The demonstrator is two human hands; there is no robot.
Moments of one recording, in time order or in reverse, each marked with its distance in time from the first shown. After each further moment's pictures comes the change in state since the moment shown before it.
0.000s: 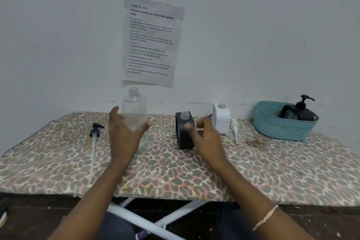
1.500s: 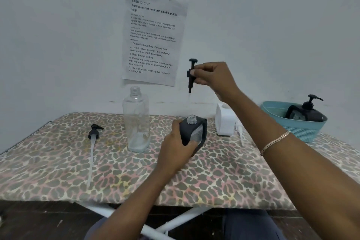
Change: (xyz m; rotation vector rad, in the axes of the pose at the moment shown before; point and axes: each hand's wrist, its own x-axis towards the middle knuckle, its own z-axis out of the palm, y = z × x) left_hand -0.056 0.041 0.082 -0.049 -0.508 0.082; right_hand 0.149 -0.077 -0.056 0.439 -0.098 -0.155
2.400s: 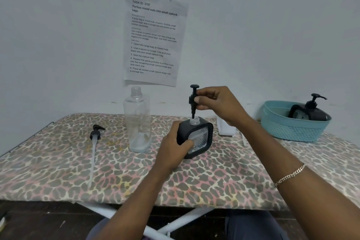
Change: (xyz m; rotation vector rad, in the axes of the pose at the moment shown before) left_hand 0.000 -0.008 -0.008 -0.268 -0.064 -0.012; right_hand -0.060 0.030 -0.008 -0.104 -0.153 0.030
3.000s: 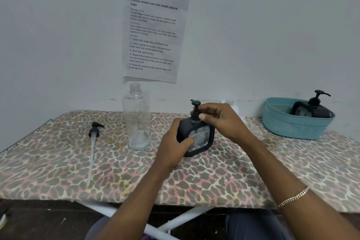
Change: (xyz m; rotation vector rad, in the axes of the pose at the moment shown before) left_hand 0.003 -0.003 0.000 -0.043 -0.007 0.015; right_hand -0.037 0.036 0.008 -0.110 -0.002 0.053
